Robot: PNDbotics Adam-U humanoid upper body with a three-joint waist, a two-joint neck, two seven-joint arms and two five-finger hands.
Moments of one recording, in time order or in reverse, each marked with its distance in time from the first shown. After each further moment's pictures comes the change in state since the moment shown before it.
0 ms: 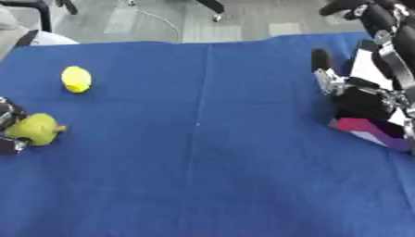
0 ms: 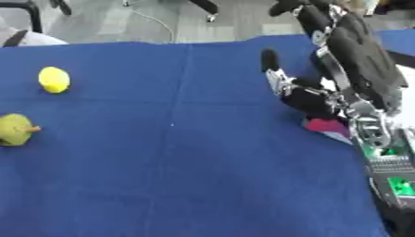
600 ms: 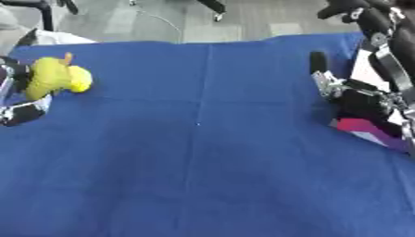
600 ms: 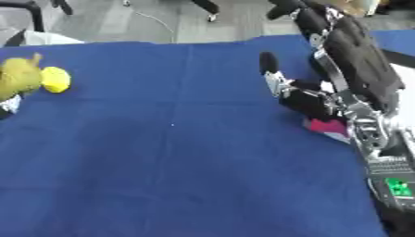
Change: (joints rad) left arm -0.062 -0.115 -0.022 -0.351 0.309 0.004 0.206; right arm 0.008 0.000 0.004 0.000 -0.008 -0.002 0.011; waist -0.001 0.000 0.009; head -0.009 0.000
